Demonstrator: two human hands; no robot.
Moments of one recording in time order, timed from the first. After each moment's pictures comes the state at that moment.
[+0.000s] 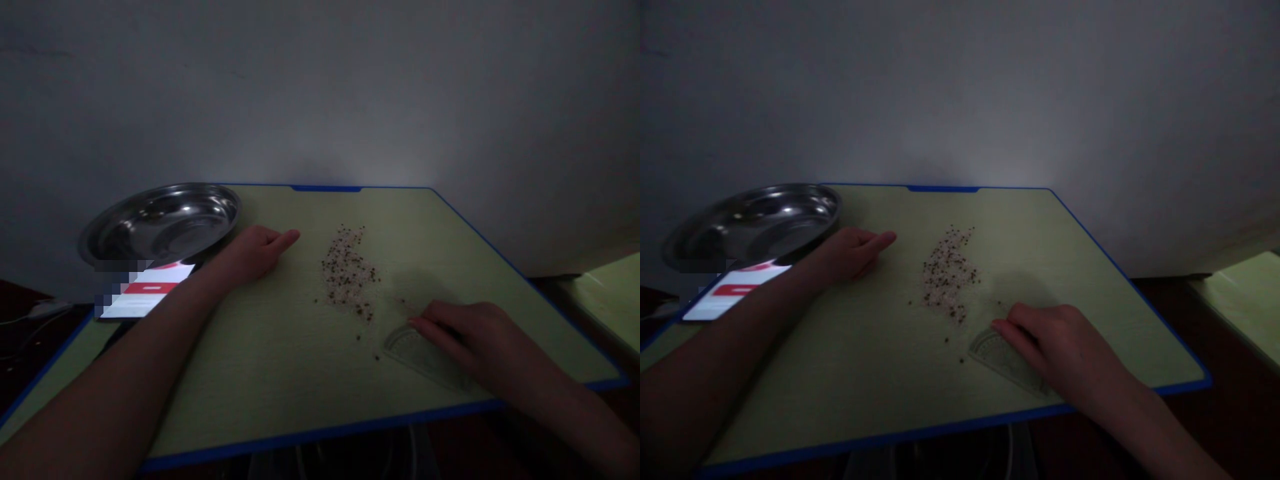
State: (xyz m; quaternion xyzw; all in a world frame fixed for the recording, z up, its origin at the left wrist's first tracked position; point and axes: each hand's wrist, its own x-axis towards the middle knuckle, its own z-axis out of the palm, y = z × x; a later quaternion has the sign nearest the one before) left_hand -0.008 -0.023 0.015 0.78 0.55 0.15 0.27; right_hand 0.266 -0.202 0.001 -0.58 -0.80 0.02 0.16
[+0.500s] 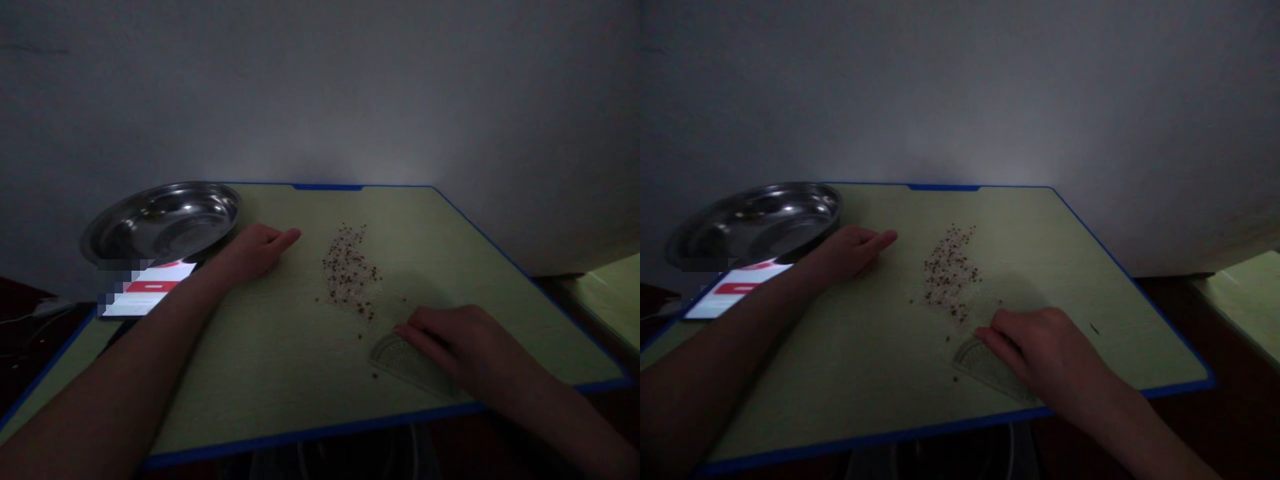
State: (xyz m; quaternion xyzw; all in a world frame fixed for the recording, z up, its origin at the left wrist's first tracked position) left_hand -0.008 -0.021 0.014 0.78 0.55 0.13 0.26; right_hand 0.254 -0.198 -0.001 -0.55 -0.82 0.02 0.16
